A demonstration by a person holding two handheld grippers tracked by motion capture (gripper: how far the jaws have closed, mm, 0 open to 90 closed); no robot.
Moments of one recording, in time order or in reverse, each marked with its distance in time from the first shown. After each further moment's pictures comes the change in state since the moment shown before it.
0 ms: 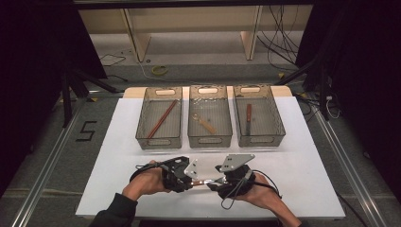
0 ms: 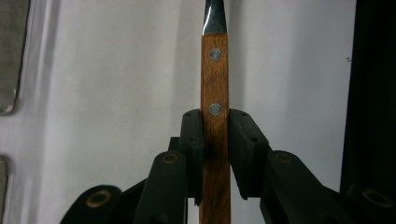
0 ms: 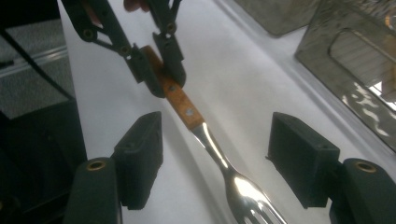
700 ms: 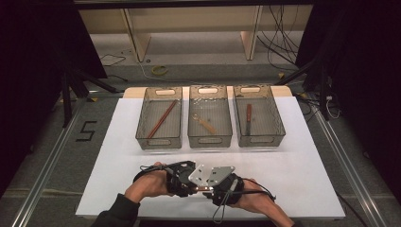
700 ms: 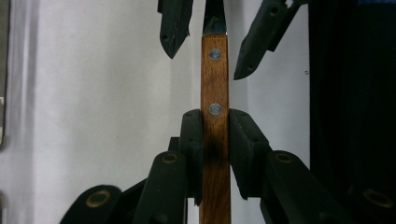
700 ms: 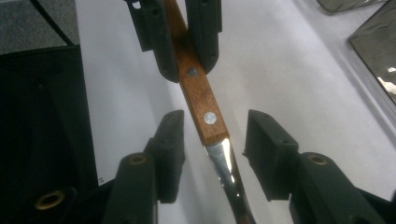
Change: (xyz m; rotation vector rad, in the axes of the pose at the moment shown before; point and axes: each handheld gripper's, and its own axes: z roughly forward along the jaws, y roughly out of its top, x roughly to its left) left arm -0.014 0.014 -0.004 -0.013 -0.041 0.085; right arm 0.022 -0.003 0.027 0.144 0.012 -0.199
